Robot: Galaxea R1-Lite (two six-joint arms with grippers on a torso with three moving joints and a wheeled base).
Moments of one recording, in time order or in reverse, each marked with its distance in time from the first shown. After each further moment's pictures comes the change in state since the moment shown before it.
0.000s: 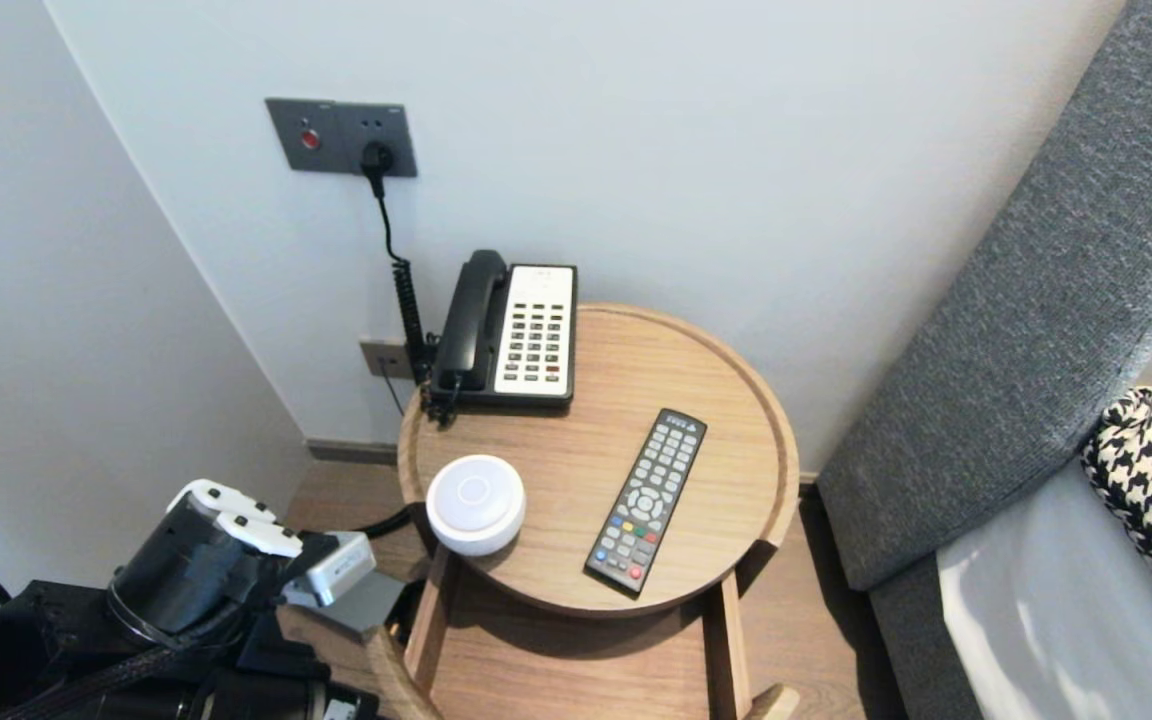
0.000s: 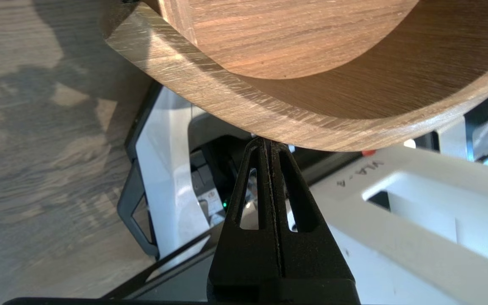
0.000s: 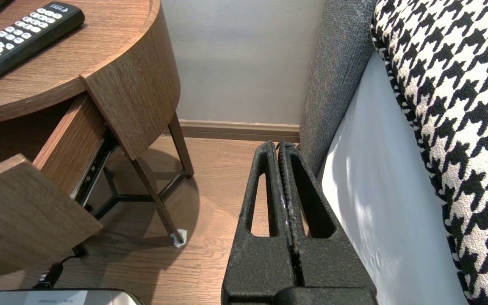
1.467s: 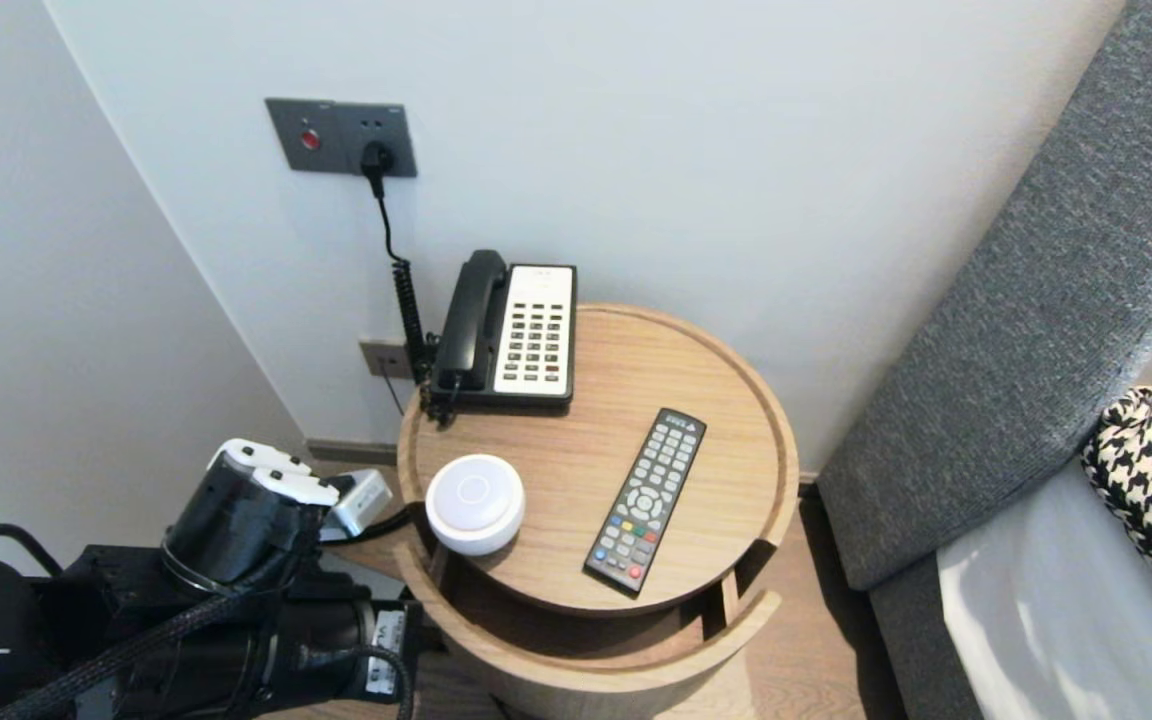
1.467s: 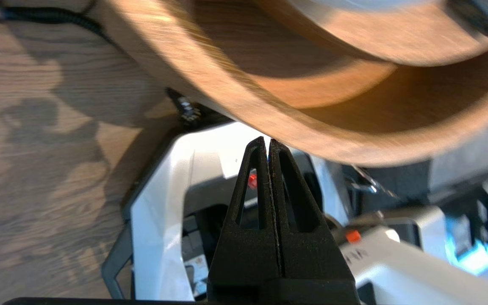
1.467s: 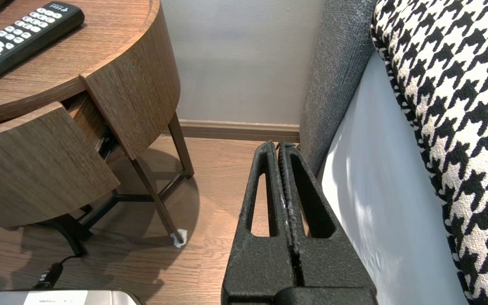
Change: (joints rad) left arm -0.001 0.081 -0.033 -0.203 0.132 -0.106; right arm 0.000 0.000 0.000 0.000 0.000 0.000
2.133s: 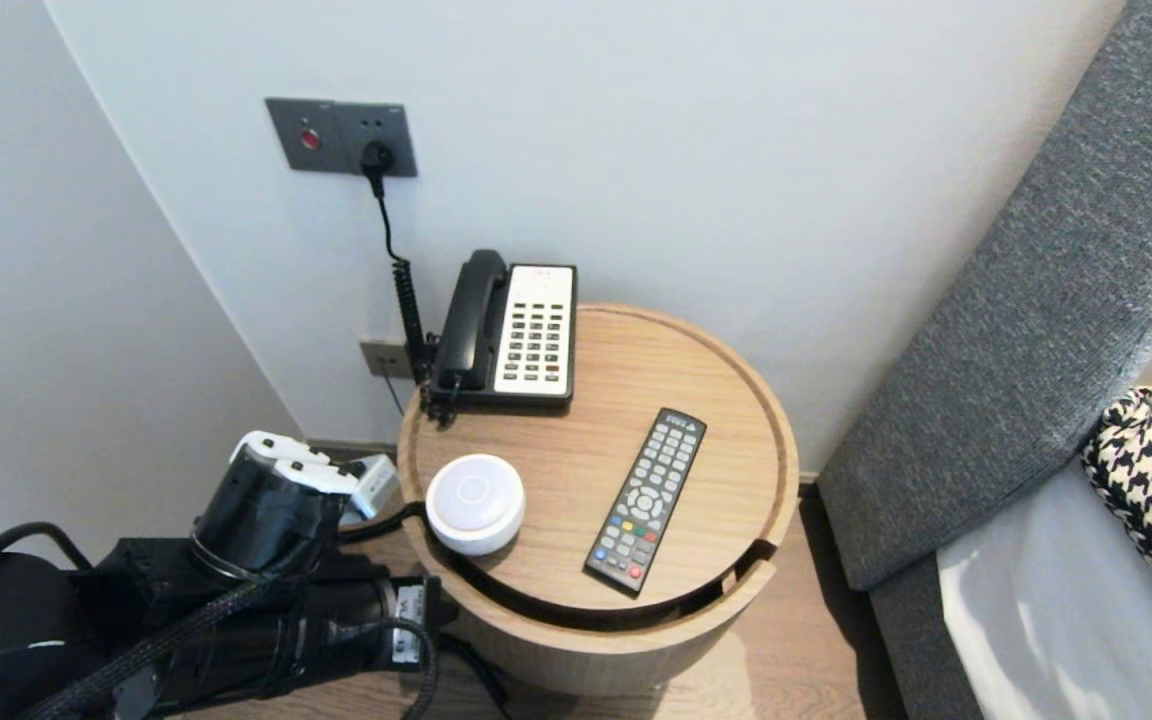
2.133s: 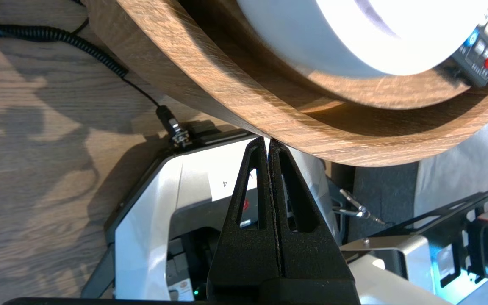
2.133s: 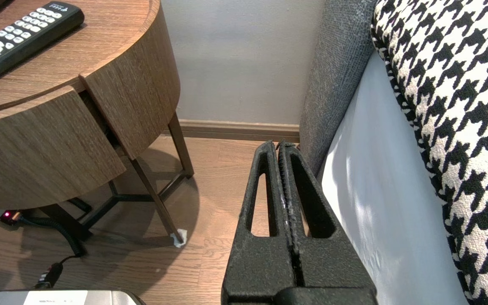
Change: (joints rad) left arm -0.001 0.048 -0.003 -0.104 0.011 -0.044; right arm 0.000 0.000 0.000 0.000 0.000 0.000
